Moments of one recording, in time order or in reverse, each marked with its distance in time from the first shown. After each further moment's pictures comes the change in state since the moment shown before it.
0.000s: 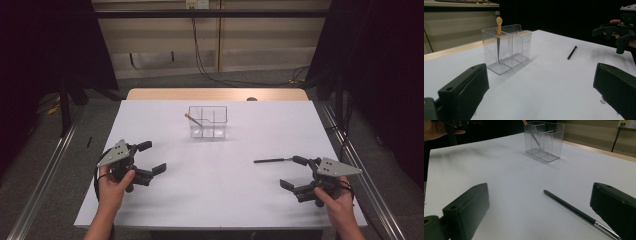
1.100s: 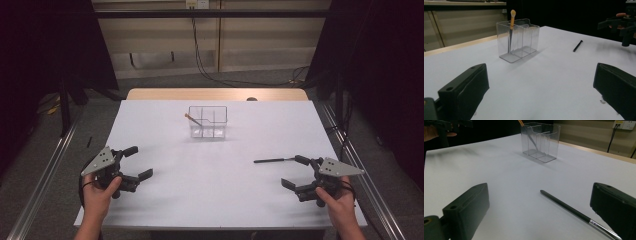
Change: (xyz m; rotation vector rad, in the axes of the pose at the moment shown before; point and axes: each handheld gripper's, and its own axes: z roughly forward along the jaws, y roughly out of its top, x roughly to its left) left arm 0.006 -0.013 -0.035 0.006 0.046 0.006; right arm -0.001 0.000 -0.003 -0.008 -0.022 0.004
